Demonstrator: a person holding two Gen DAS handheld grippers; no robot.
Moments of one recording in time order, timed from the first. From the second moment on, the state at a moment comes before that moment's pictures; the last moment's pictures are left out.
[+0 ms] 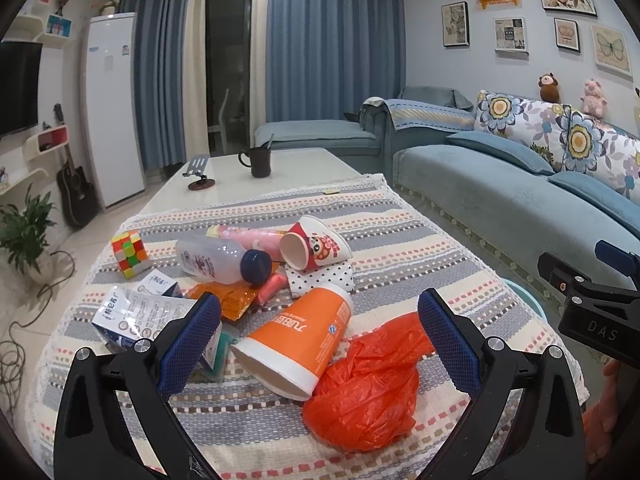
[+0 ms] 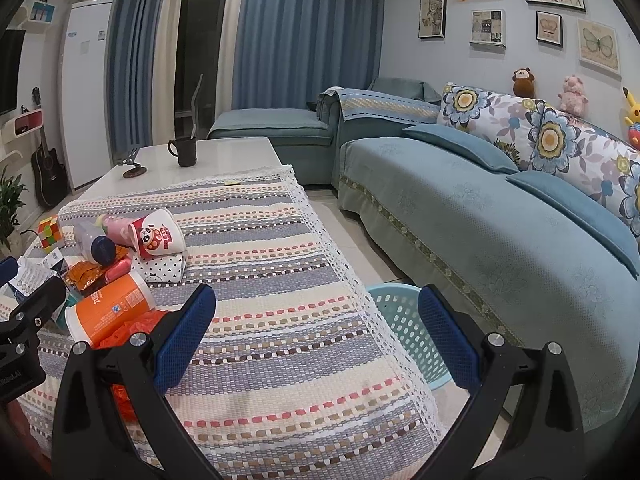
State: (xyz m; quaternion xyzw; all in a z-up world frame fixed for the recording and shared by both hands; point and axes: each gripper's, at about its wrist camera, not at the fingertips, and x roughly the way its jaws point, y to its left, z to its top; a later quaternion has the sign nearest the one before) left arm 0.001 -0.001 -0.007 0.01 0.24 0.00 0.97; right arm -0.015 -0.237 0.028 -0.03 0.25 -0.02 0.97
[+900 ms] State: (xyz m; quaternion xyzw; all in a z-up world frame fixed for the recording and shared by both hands) left arm -0.004 -0.002 -0.008 0.00 0.25 0.00 0.97; right arm -0.016 -0.244 0.028 -0.01 0.25 -0.04 0.97
